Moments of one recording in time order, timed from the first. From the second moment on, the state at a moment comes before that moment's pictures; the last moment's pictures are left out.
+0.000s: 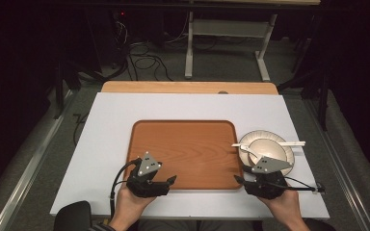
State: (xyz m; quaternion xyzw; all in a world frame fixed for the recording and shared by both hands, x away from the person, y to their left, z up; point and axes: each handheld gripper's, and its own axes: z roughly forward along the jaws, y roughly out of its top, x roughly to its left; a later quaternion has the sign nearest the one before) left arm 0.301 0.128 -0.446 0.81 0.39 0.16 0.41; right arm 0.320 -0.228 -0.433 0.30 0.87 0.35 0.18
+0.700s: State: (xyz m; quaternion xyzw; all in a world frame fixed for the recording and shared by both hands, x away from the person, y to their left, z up) left arm 0.301 0.125 -0.448 0.82 0.38 0.15 0.40; right arm 0.318 -0.230 -0.432 0.28 0.88 0.35 0.18
